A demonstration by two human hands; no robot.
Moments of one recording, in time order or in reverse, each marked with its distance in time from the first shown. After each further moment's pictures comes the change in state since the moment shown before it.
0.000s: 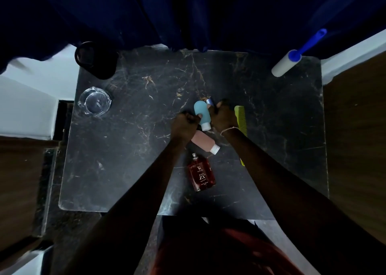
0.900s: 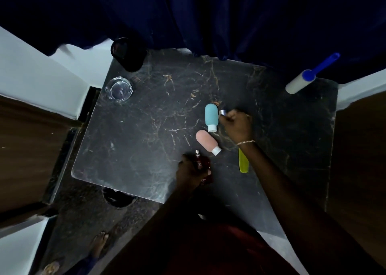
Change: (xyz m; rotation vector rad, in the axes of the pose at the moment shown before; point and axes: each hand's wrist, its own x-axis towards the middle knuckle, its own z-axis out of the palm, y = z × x) left_hand -0.147 -0.058 0.043 -0.045 0.065 -0.287; right_hand -0.029 0.018 -0.042 0.177 0.042 -0.248
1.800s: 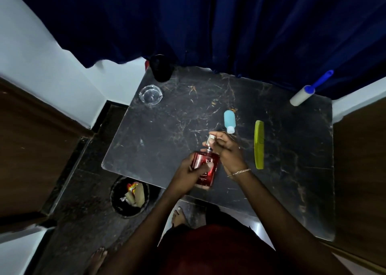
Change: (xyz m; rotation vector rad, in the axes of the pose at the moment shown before) left_hand -0.072 -0.037 -0.117 -0.558 -0.292 0.296; right_hand -0.174 -0.092 0.035 0.964 -0.360 0.084
